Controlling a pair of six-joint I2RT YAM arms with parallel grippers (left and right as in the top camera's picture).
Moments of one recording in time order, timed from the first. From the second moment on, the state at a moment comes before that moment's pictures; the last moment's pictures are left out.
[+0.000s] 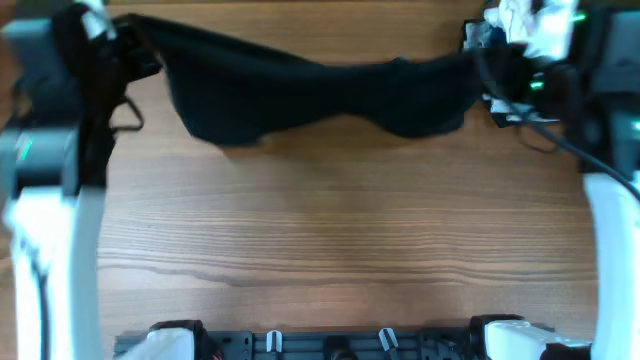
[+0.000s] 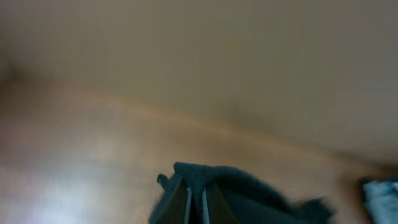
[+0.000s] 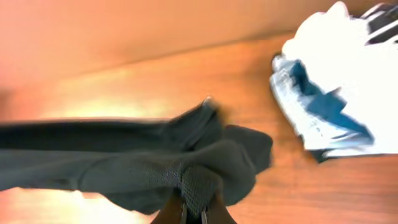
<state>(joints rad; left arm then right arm) 0.02 1.30 1.67 -0.75 -0.03 -0.26 0.01 1.40 1.80 -1.08 -0.16 0.22</state>
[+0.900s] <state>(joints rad) 0.01 0.82 1.69 -0.93 -0.03 -0.26 -0.23 1.10 2.22 -1.54 -0.25 0.16</state>
